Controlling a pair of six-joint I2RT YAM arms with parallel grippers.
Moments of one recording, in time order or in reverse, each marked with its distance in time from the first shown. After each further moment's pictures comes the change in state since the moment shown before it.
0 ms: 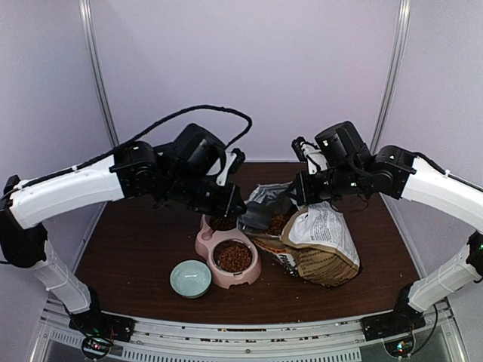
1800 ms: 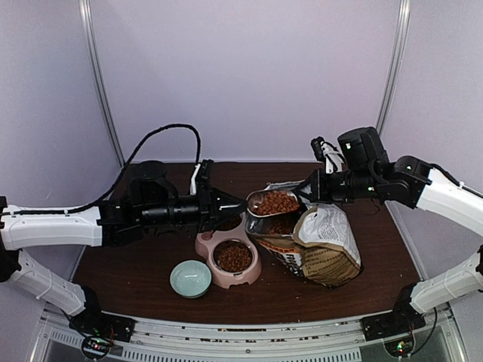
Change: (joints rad) left arm 0.093 -0.257 -0.672 1.035 0.340 -0.586; right arm -0.074 -0.131 -0.145 0.111 -0.070 0.113
